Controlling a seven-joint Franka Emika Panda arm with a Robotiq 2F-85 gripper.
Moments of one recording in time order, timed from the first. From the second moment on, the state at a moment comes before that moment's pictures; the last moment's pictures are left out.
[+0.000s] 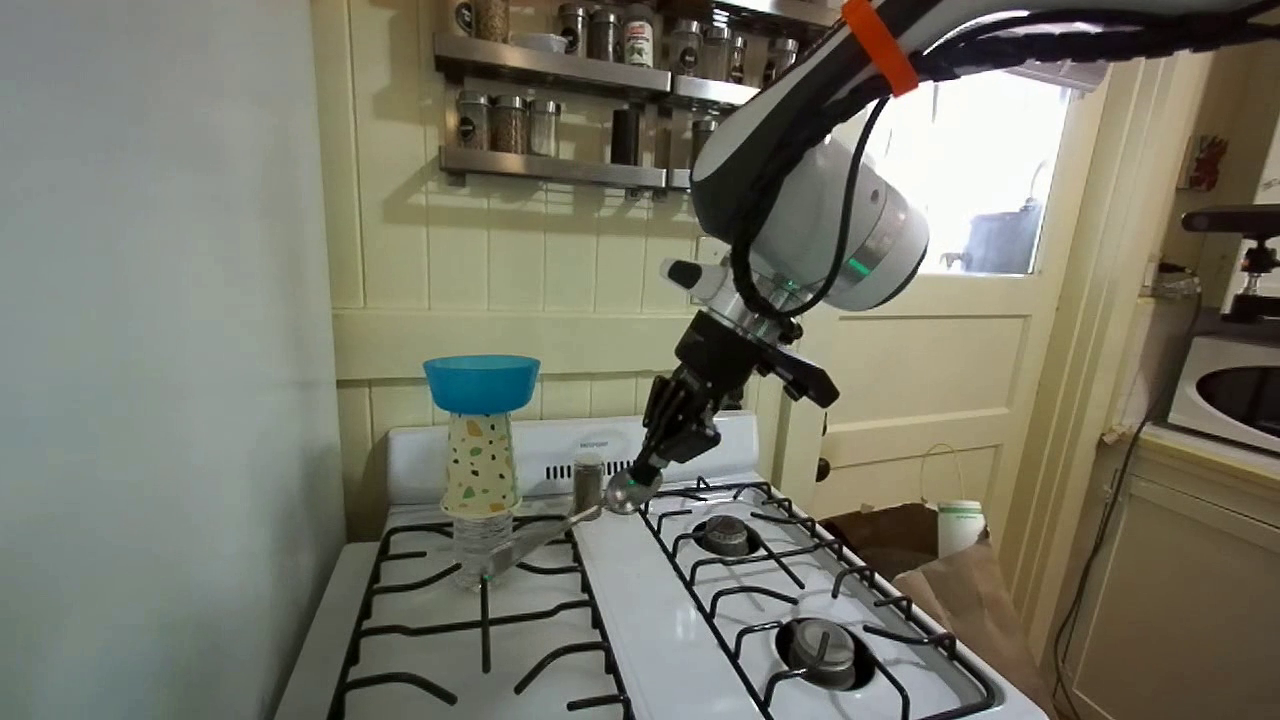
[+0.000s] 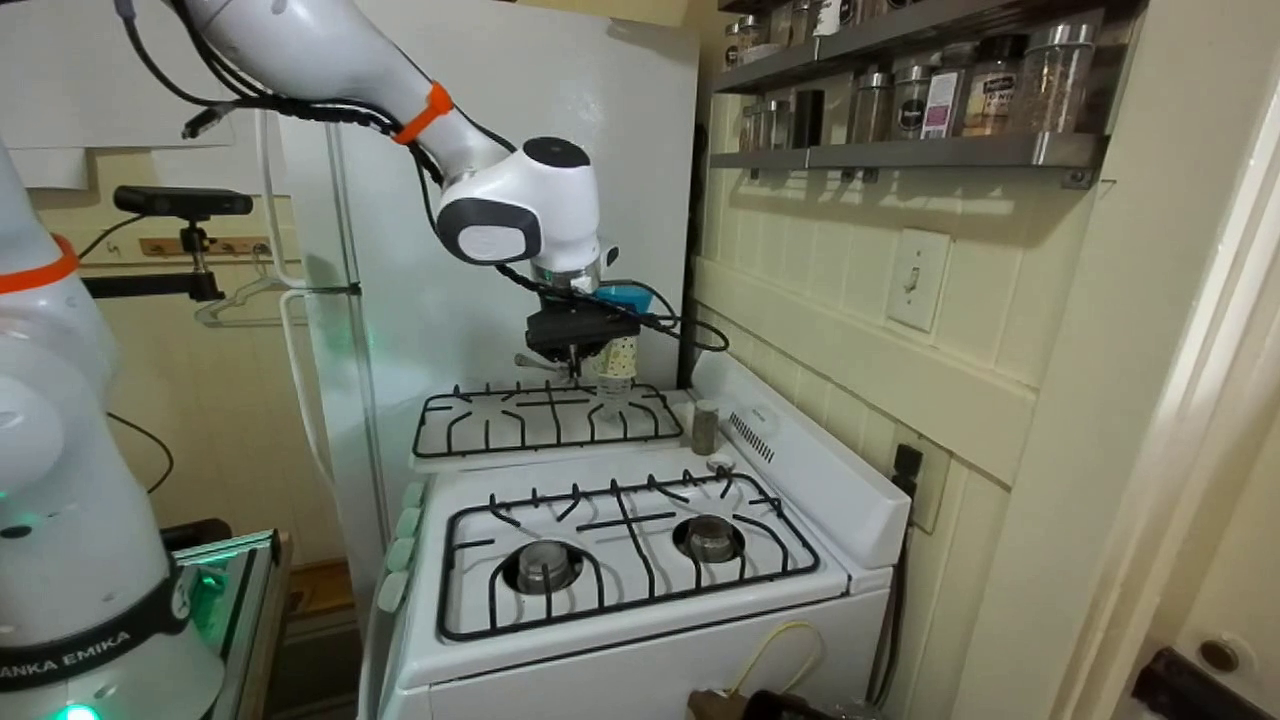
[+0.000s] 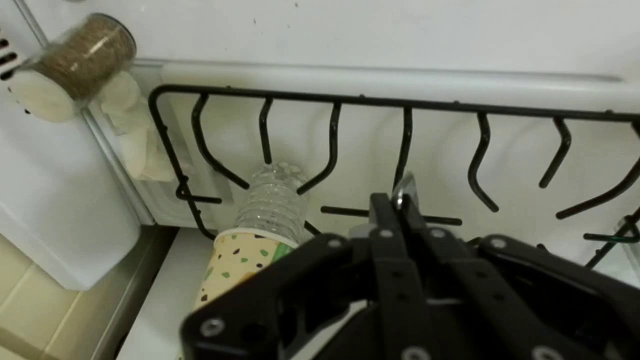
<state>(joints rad) 0.18 -0.12 0.09 -2.46 0.69 2.57 -1.67</state>
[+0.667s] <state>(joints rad) 0.33 -0.16 0.21 -2.64 1.06 2.88 -1.62</state>
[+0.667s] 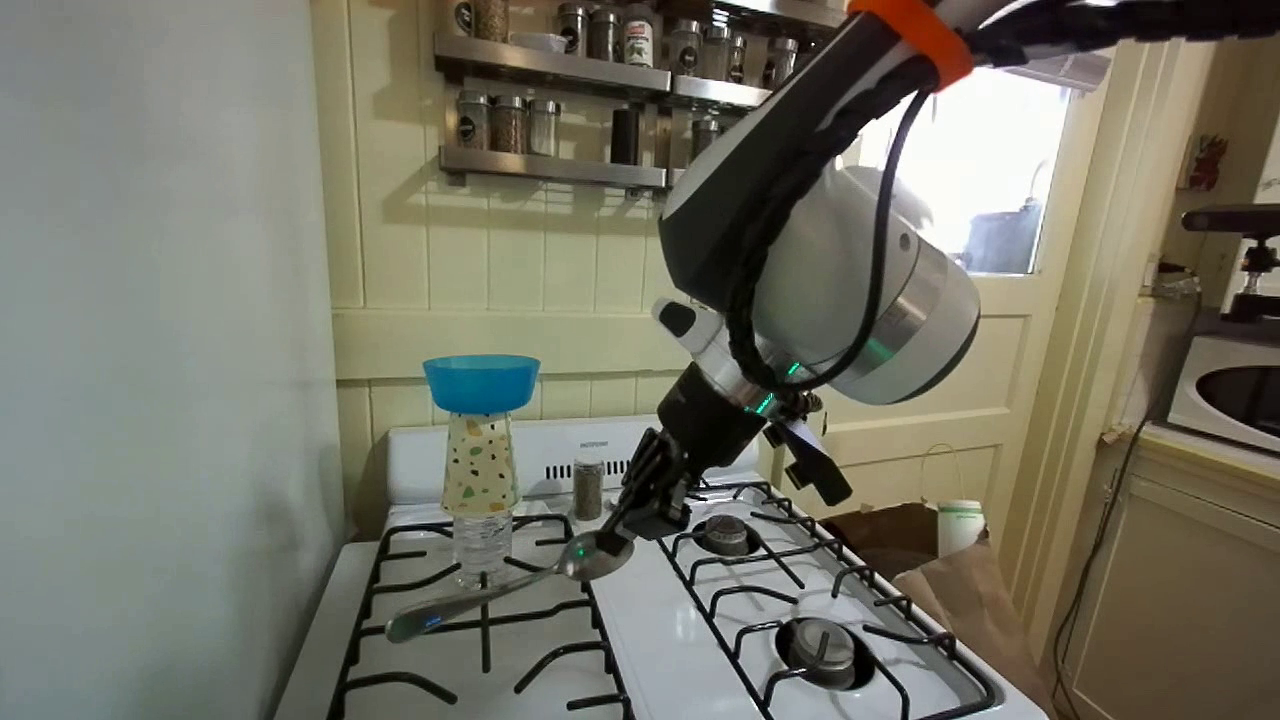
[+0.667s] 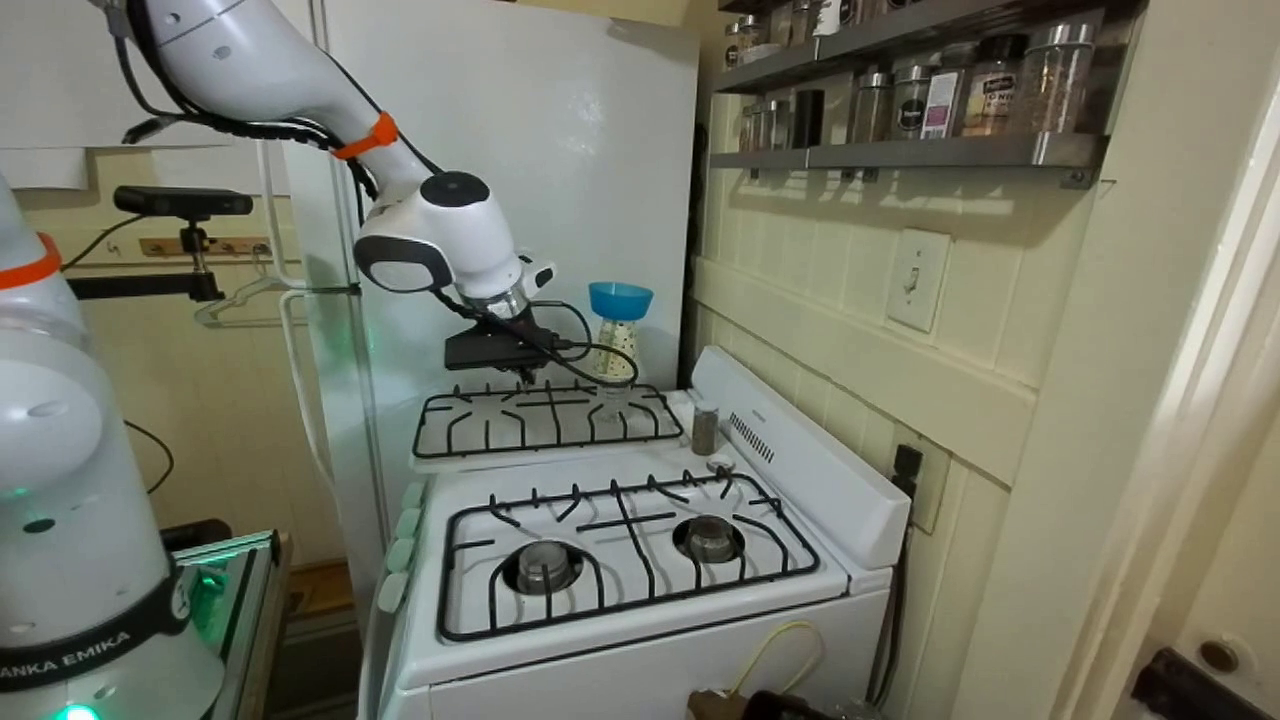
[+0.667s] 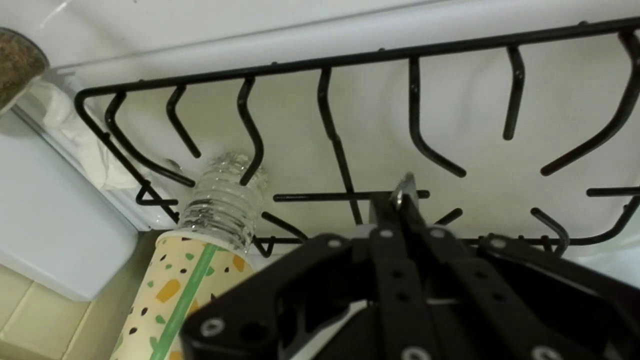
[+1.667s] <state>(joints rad) 0.33 -0.04 0.22 -2.62 1.02 2.82 -1.58</state>
